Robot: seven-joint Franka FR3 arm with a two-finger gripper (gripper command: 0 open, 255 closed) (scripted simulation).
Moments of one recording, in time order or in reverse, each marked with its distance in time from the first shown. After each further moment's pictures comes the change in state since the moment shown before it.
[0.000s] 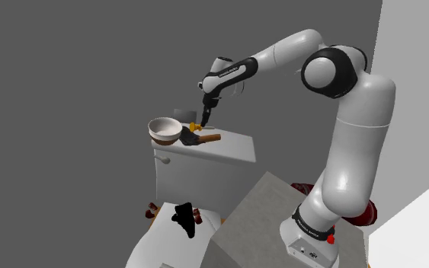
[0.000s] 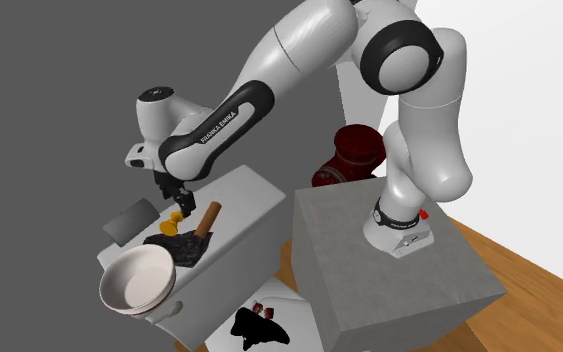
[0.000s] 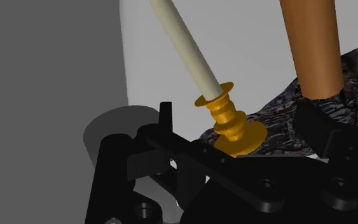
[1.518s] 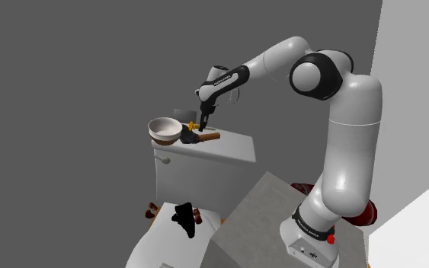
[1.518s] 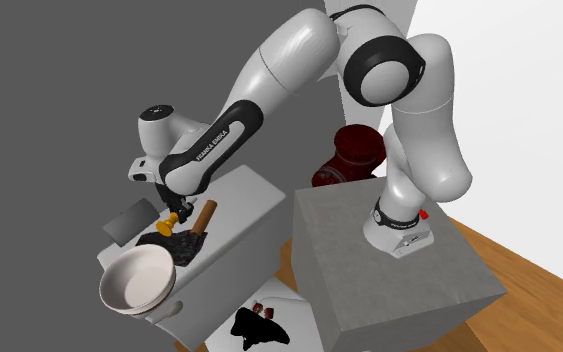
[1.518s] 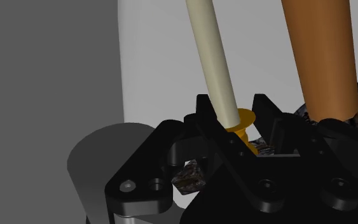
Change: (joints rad) arm -0.014 0.090 0.016 0.023 0.016 0.057 -0.046
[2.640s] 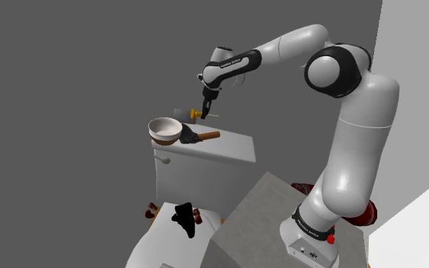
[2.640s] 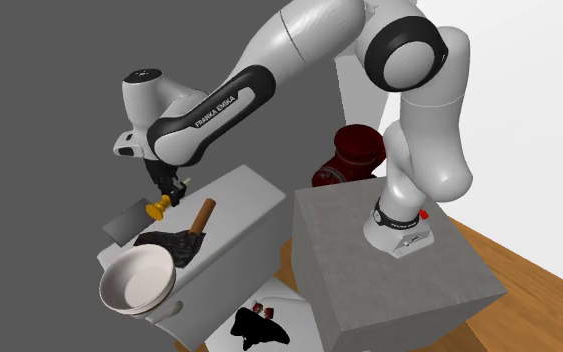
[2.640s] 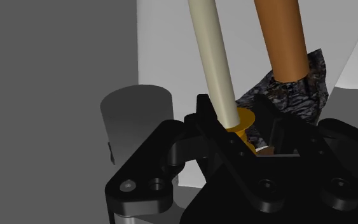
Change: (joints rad) arm 0.016 -0.115 -0.023 0.052 -0.049 -0.164 0.038
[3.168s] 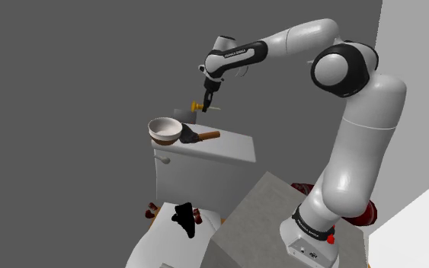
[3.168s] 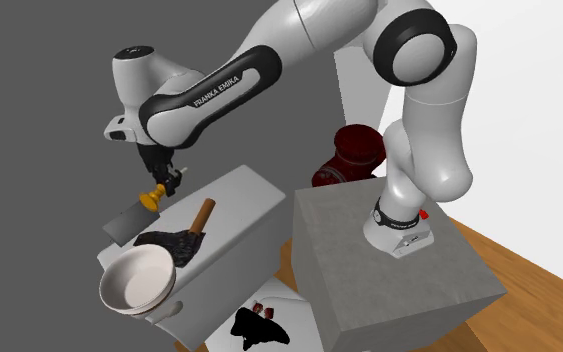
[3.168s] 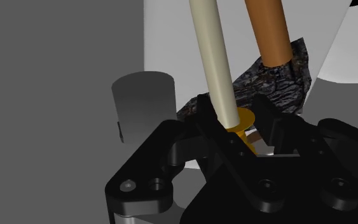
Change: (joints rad) arm 0.003 -0.045 -0.007 0.049 -0.019 -0.092 0.015
